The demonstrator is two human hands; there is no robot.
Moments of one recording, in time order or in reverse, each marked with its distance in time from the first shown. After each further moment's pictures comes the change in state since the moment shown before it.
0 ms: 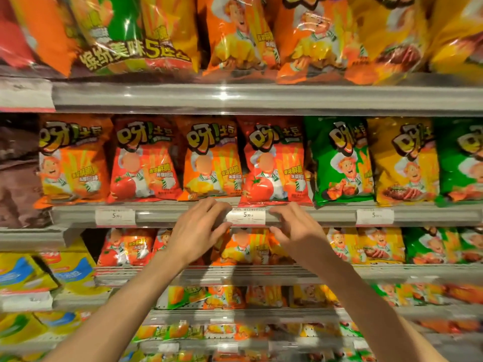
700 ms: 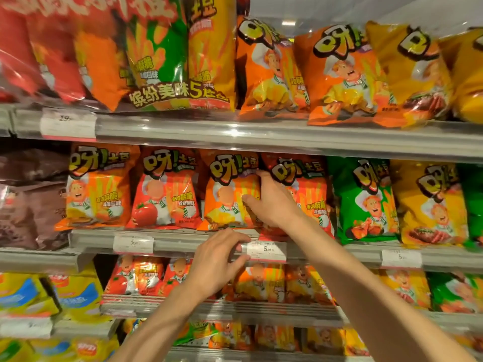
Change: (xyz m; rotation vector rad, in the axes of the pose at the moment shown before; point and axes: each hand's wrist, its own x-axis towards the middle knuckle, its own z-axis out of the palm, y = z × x) left_hand 0.002 -0.009 0.008 -0.222 0.049 -0.101; right_hand 0.165 -0.081 -0.005 0.168 -0.321 0.298
